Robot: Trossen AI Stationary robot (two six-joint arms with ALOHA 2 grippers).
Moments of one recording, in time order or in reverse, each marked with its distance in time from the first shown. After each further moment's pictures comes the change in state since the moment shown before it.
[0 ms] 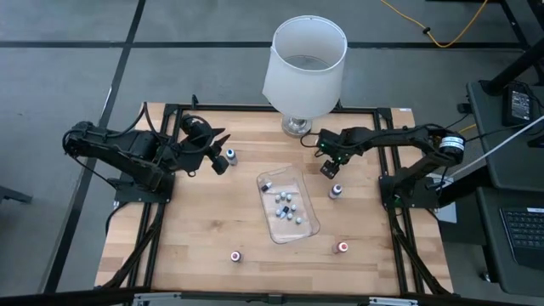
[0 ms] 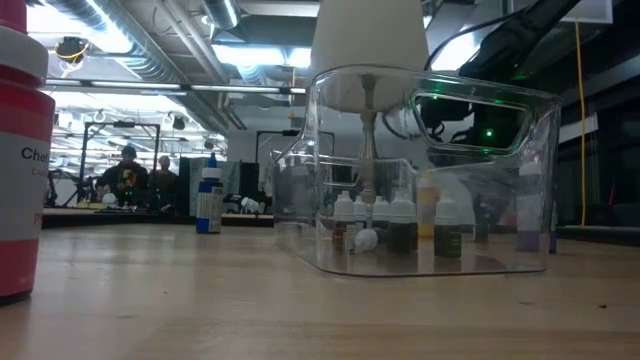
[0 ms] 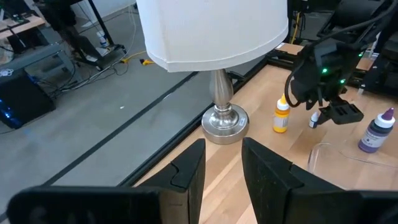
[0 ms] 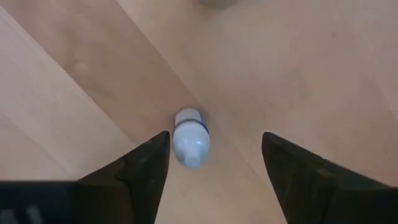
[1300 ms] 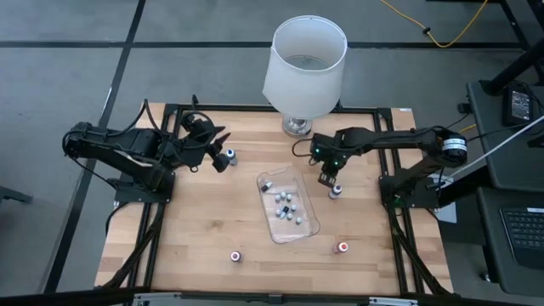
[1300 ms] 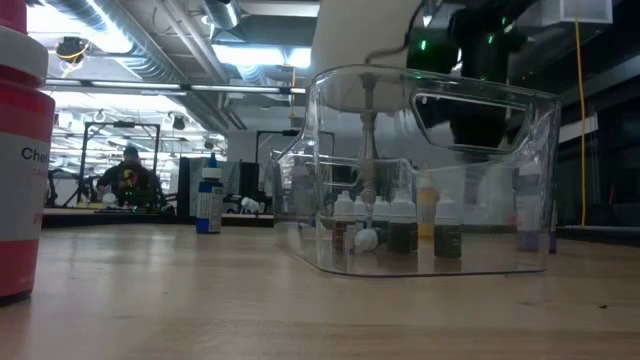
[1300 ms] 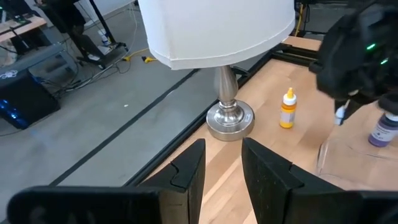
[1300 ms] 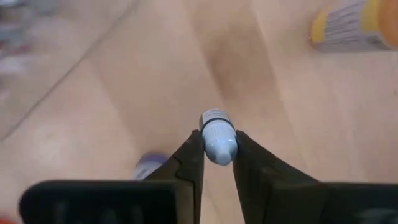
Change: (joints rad) left arm 0.043 0.000 0.000 -0.001 0.036 0.045; right arm 0.160 -0.022 0.207 -0.194 -0.123 -0.089
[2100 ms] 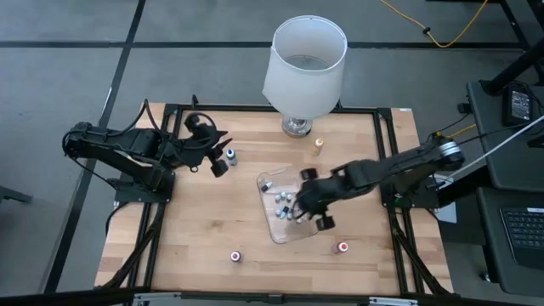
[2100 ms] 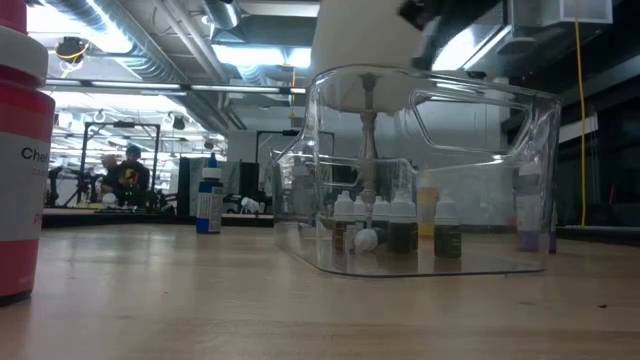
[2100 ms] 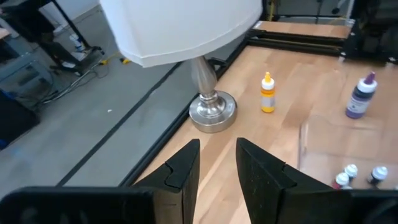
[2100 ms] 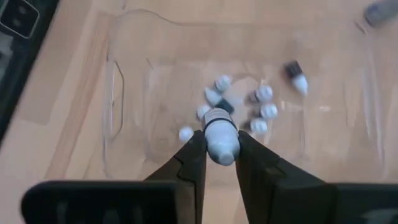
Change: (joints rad) left arm 0.000 0.000 0.000 -0.005 0.086 0.109; right arm 0.521 0.054 0.371 0.040 0.097 -0.206
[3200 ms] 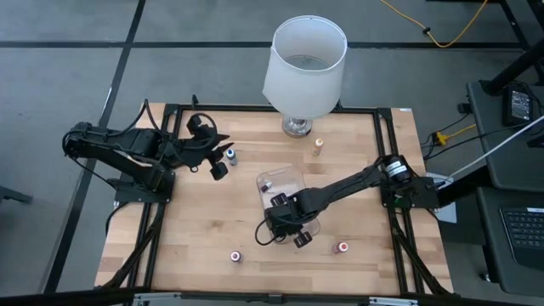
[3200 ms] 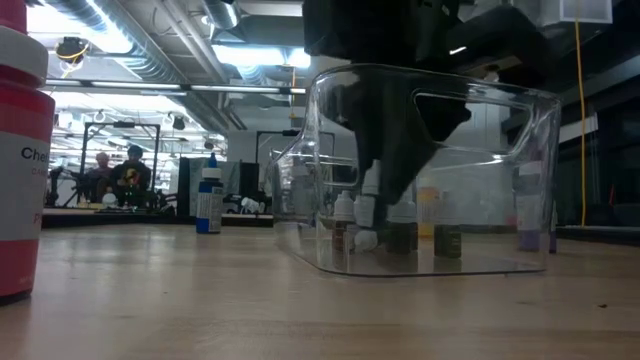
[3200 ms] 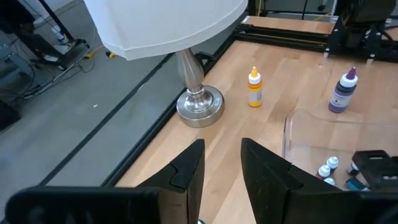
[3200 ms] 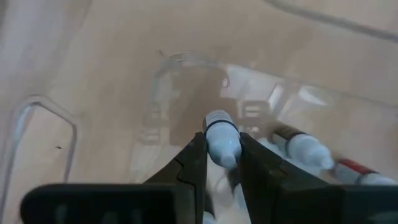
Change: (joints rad) left arm 0.000 0.000 0.000 -0.002 0.074 -0.032; right arm 0.020 0.509 0.191 0.074 -0.078 -0.227
